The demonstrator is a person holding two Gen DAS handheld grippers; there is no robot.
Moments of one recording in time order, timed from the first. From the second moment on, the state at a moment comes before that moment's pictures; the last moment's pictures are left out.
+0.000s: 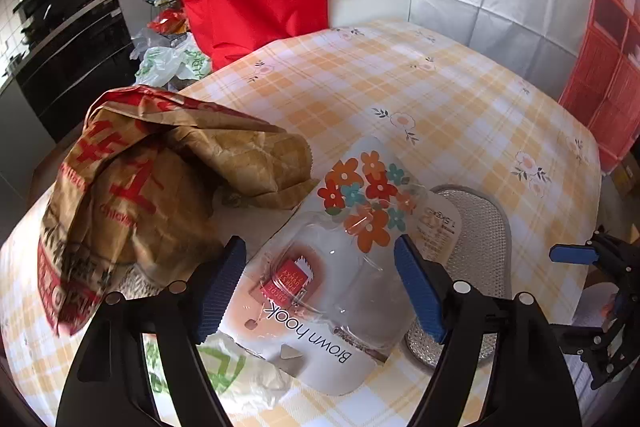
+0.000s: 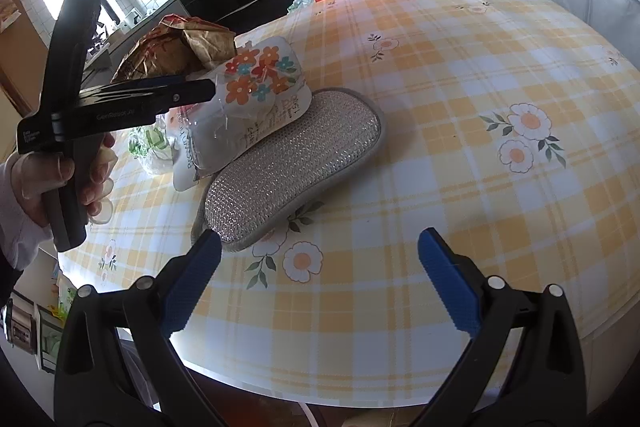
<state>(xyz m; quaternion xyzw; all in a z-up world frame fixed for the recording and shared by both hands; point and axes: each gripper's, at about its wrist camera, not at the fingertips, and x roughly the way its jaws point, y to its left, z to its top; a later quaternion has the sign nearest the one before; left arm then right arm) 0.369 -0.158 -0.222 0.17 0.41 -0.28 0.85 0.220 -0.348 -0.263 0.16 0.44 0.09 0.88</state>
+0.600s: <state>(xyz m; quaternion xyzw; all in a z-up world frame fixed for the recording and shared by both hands) 0.374 -0.163 -0.252 0.12 0.47 -0.28 0.83 0.221 -0.347 -0.270 0.16 0.45 0.09 0.88</state>
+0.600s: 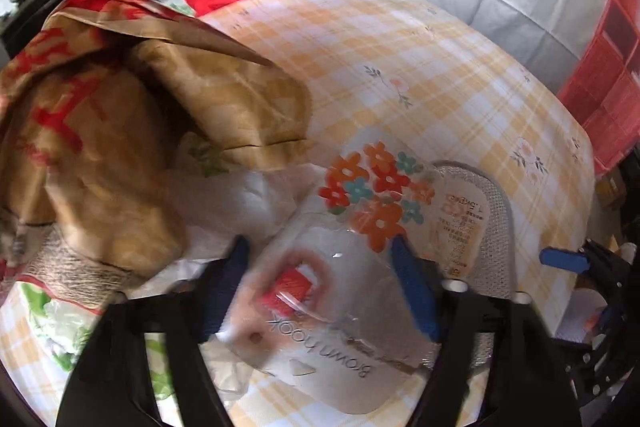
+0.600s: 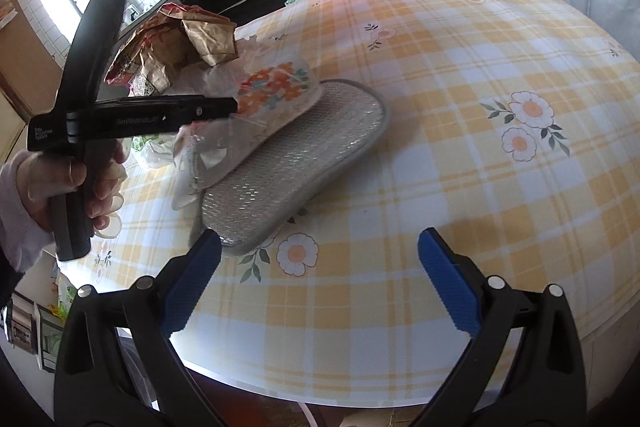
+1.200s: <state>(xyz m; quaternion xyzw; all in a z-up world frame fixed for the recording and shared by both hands) 0.338 -0.150 -0.231 0.01 0.45 -0.30 0.84 0.216 -0.341 -0.267 0.15 0.45 0.09 0.88</state>
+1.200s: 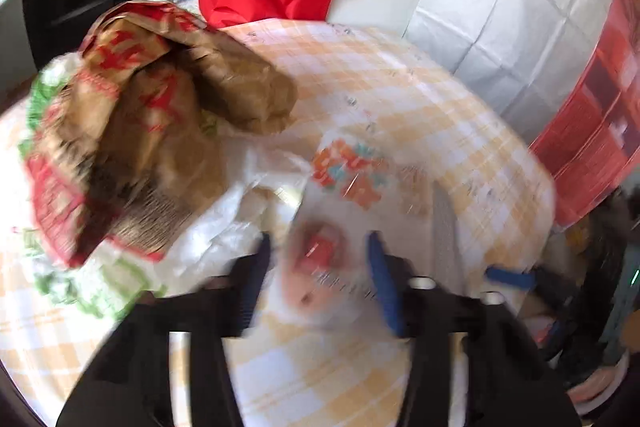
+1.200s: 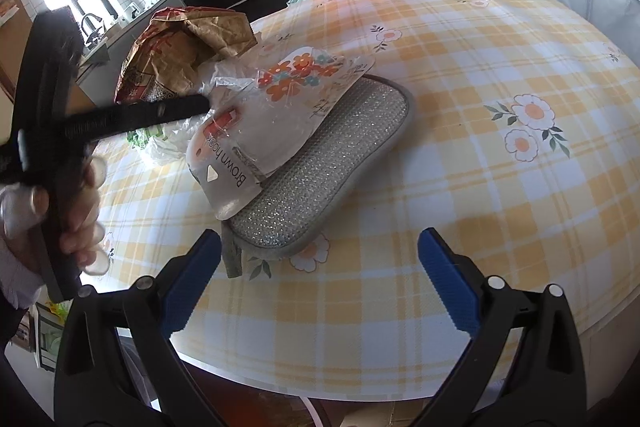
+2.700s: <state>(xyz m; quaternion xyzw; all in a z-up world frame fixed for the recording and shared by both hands) 0.249 -0.050 -0.143 -0.10 0.29 -0.16 0.94 0.281 -0.333 -0.266 0.17 0.47 -0.02 0.87</state>
